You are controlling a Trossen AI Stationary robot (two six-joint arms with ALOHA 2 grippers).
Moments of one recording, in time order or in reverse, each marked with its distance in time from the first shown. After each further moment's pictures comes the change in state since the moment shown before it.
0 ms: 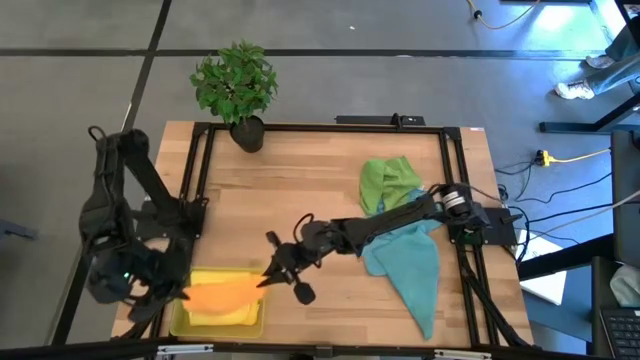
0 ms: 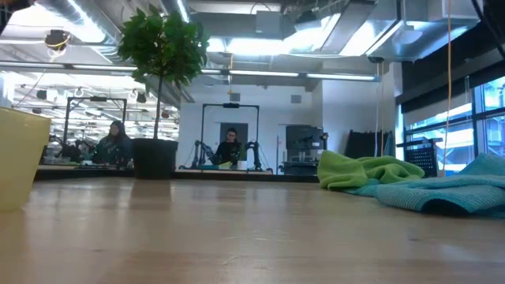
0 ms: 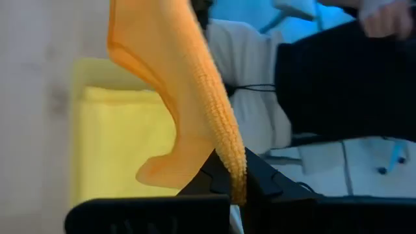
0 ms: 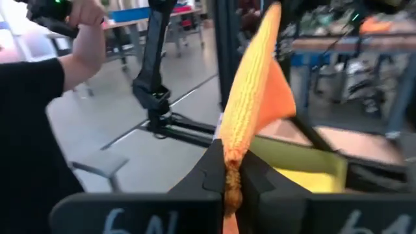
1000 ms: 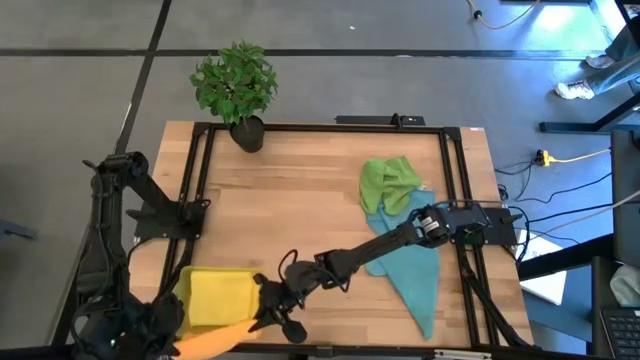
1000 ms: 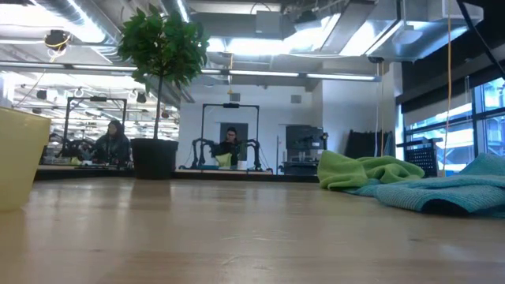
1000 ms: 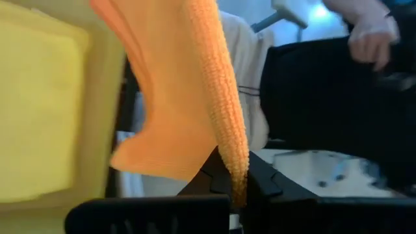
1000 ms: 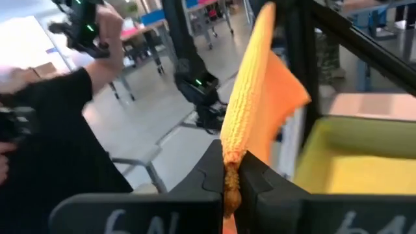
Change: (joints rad) left arm -0.154 0.284 -0.001 0.319 -0.030 -0.354; right arm 0.129 0.245 0.312 -0.067 -0.005 0.205
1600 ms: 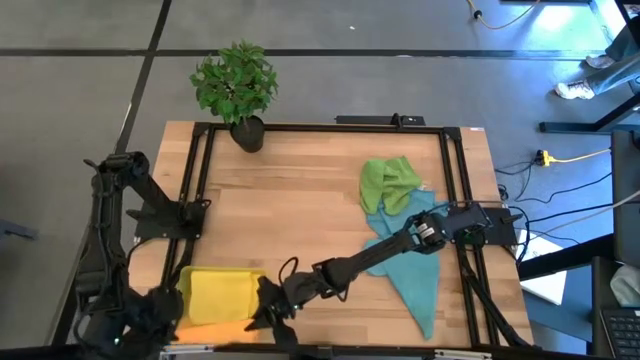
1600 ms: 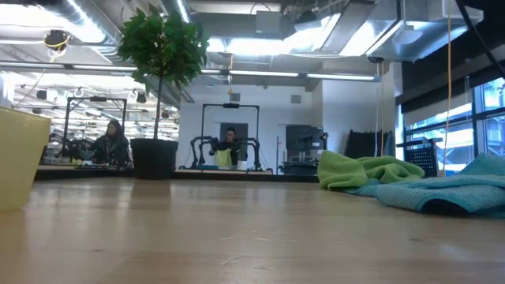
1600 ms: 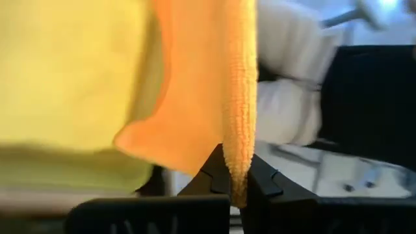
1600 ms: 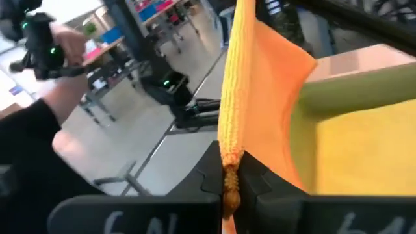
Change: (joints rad) left arm -0.036 0.000 0.002 -0.193 0.064 -0.149; right arm 0.023 0.065 0.043 -0.027 0.161 0.196
